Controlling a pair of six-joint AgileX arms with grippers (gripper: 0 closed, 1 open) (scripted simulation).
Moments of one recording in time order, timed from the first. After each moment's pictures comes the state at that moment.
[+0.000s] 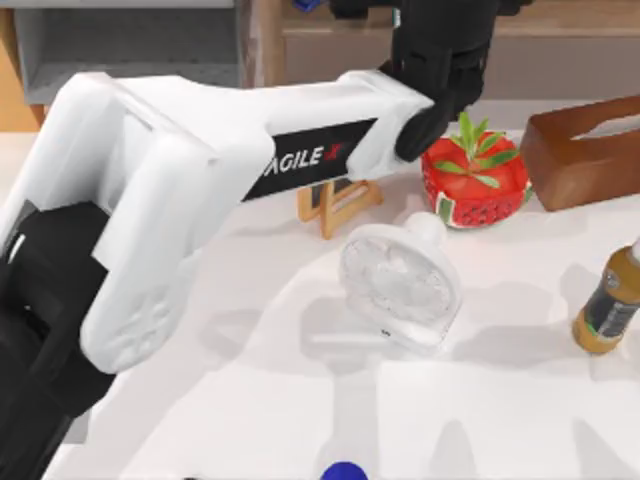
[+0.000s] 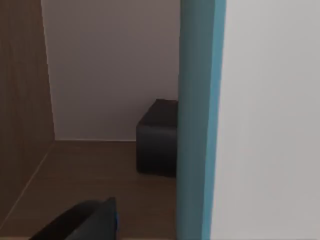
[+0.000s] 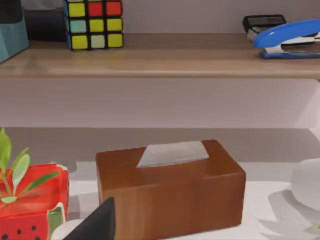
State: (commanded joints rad) left arm -0.76 2.44 1.93 0.53 -0.71 0.01; right arm 0.00 0.00 0.00 0.00 0.00 0.00
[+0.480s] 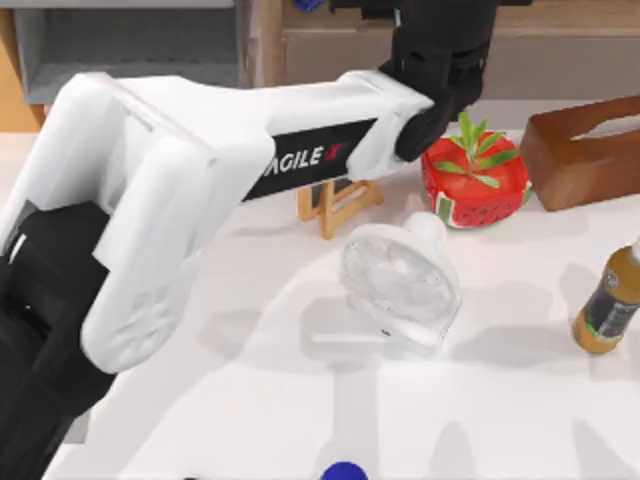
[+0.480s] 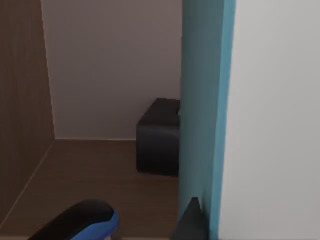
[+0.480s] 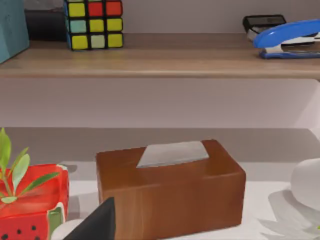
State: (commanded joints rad) left arm -0.76 2.44 1.93 0.53 -0.71 0.01; right arm 0.00 0.00 0.00 0.00 0.00 0.00
